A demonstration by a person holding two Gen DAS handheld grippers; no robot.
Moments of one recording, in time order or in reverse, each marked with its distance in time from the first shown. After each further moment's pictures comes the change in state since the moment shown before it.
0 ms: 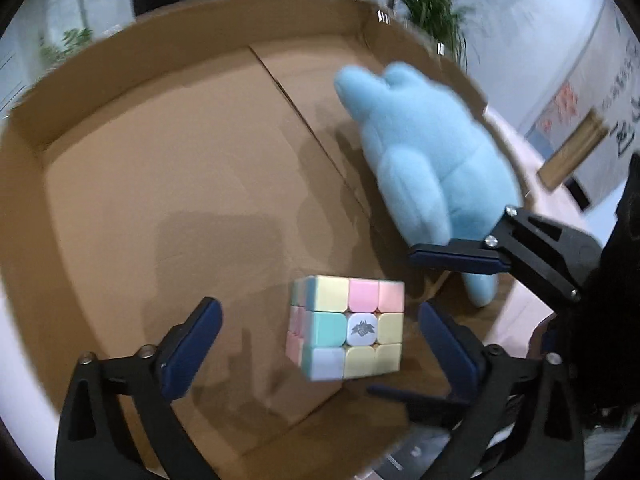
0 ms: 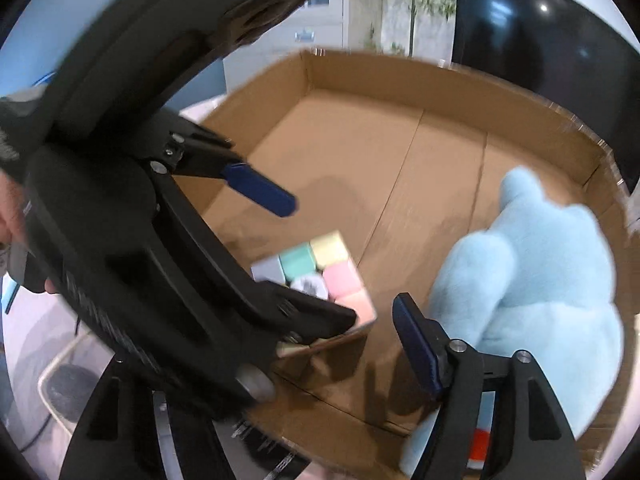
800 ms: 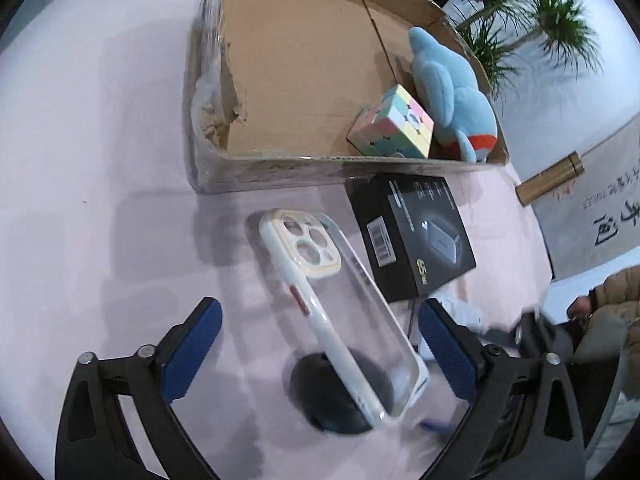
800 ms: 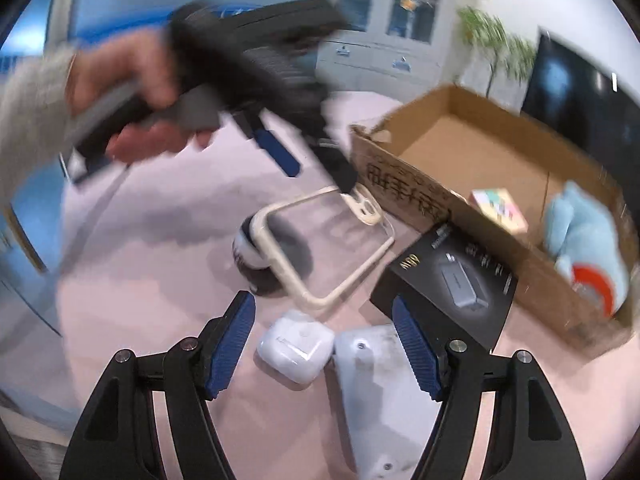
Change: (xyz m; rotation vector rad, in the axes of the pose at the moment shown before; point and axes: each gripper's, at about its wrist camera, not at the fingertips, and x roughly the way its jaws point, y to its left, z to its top) left arm -0.053 0.048 -0.188 -0.387 0.028 -0.123; right arm -0.067 0.223 -0.167 -0.370 -0.061 0.009
